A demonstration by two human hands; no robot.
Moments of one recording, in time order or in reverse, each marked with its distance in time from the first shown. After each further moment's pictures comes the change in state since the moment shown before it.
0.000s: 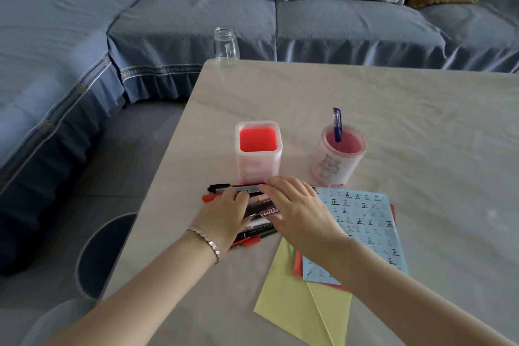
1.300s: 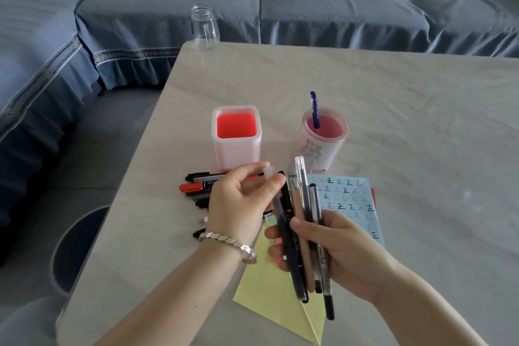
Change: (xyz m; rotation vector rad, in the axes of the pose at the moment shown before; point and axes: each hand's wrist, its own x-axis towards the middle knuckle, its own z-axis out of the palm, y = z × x) left_hand -0.006 0.076 -0.039 -1.419 0.314 -0.461; right_hand -0.049 -0.019 -0.074 1.741 -0.291 0.935
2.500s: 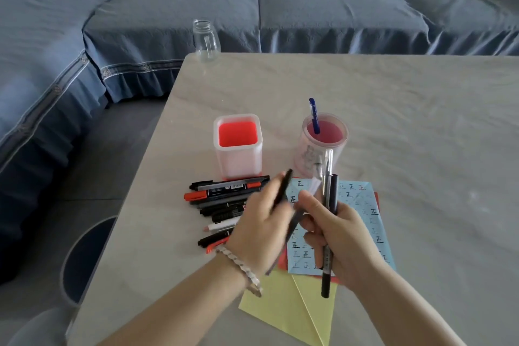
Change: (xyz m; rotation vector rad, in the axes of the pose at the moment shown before) left_hand -0.010 -0.003 0.008 0.334 -0.335 0.122; right_hand 0.019 0.004 -0.001 -0.095 0.416 -0.202
